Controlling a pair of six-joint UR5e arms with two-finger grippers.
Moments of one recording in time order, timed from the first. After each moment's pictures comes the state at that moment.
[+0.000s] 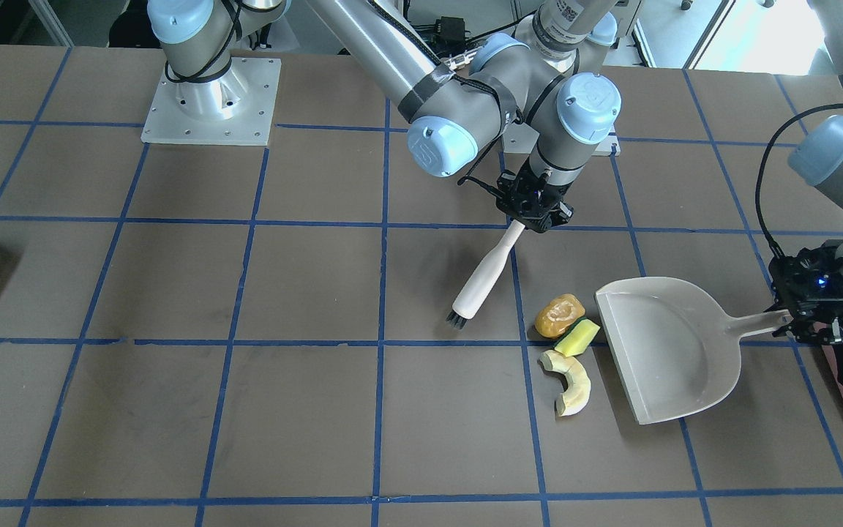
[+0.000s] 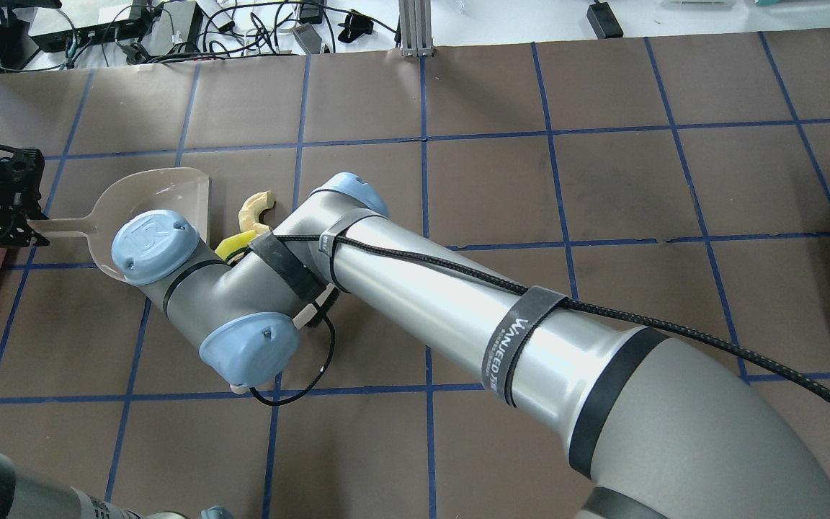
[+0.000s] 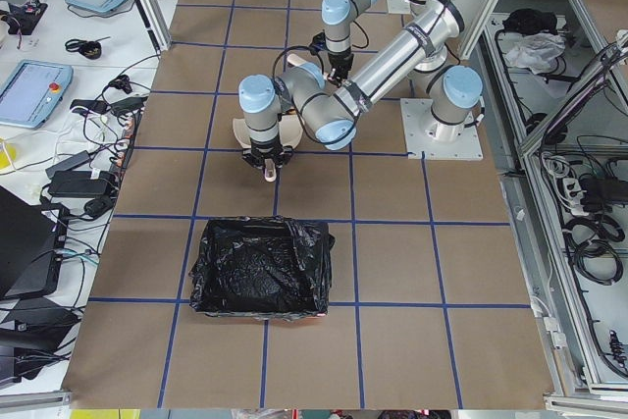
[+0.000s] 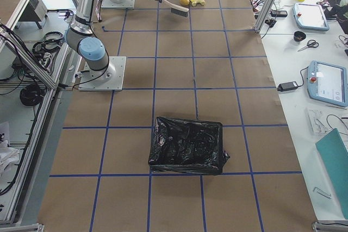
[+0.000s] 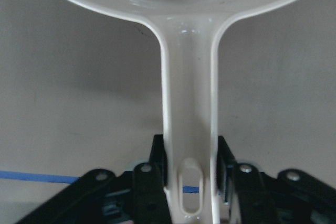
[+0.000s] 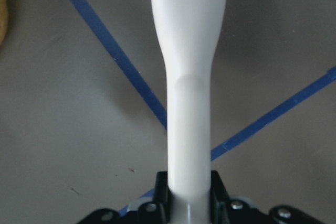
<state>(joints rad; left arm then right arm) -0.97 -1.93 -1.73 -1.03 1.62 2.05 2.41 -0.90 1.31 -1.88 -1.48 1.43</state>
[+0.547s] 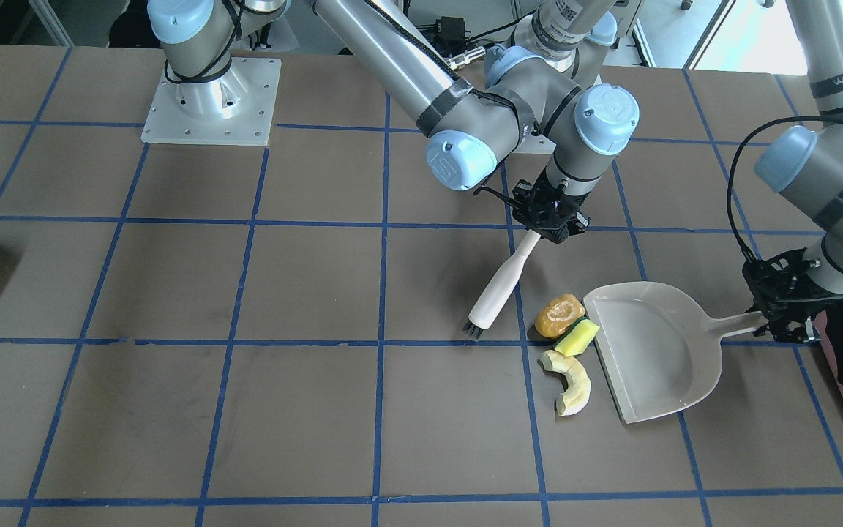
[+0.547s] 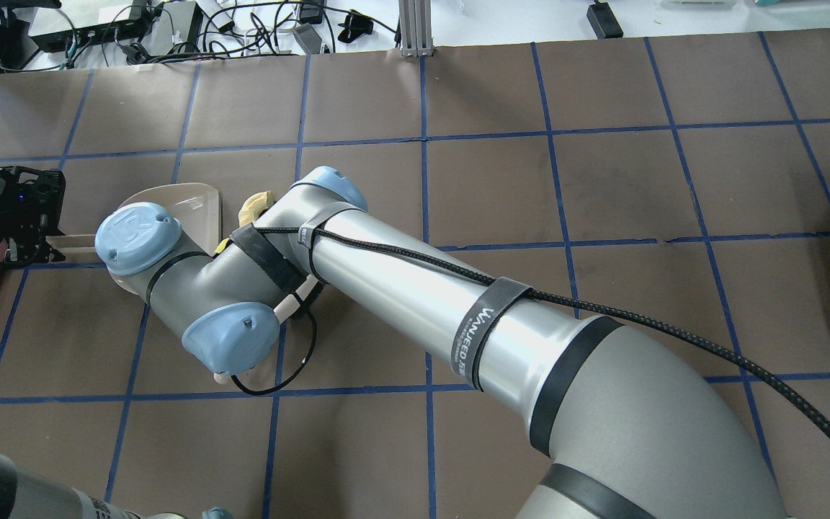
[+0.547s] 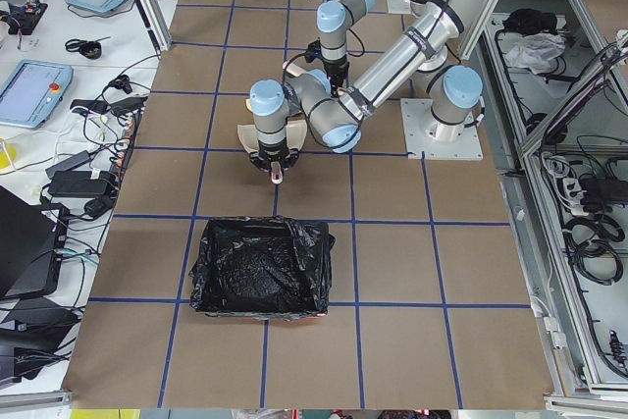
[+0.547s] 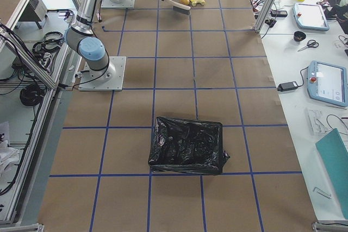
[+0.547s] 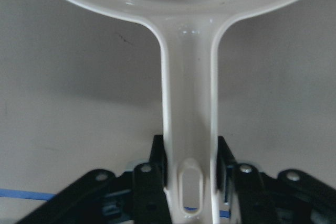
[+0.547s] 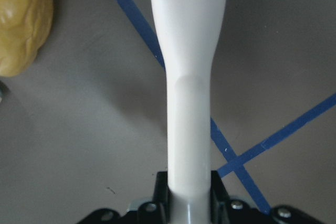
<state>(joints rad) -0.98 -1.93 -1.82 -0.92 1.64 2.05 2.42 -0.85 1.24 -1.88 -1.48 1.44</state>
